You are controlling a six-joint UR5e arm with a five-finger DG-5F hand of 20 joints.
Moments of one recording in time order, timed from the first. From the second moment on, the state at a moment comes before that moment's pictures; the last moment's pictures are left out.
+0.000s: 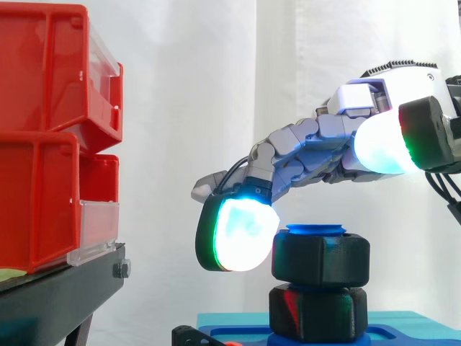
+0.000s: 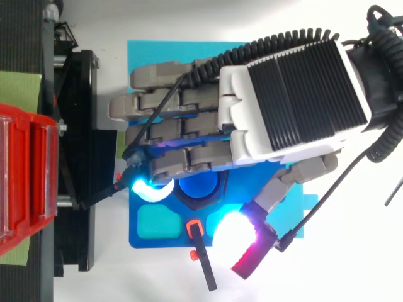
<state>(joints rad) 0.03 -2.28 -1.06 -2.99 -1.93 -1.31</state>
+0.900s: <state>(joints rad) -0.01 -2.28 -1.09 -2.99 -1.96 -1.34</state>
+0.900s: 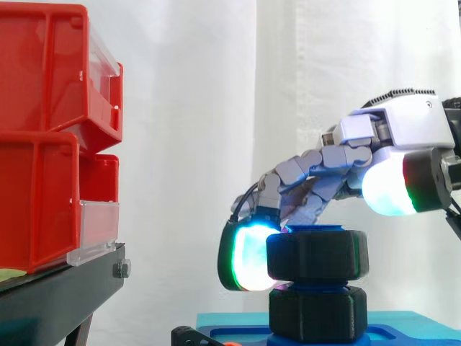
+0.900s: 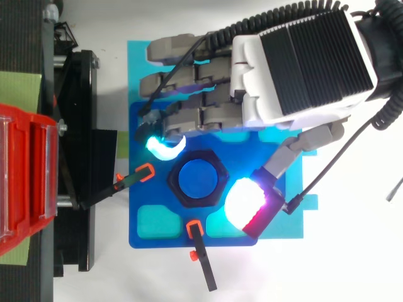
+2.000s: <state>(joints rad) -0.10 -2.28 -1.00 -3.01 -2.08 -1.34</state>
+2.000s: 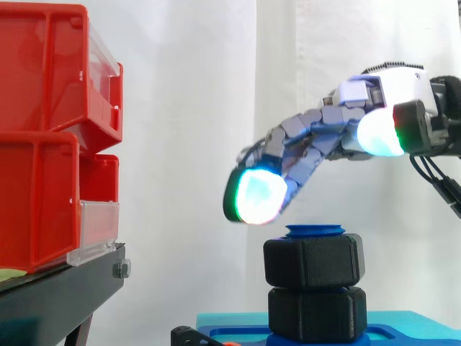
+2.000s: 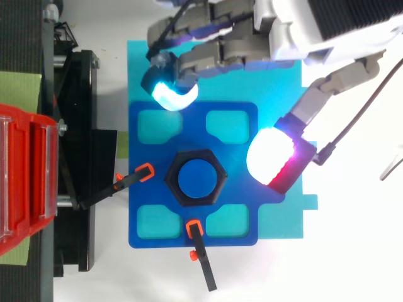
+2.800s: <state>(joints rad) -0.02 -2.28 -1.08 -2.92 -2.00 -1.27</state>
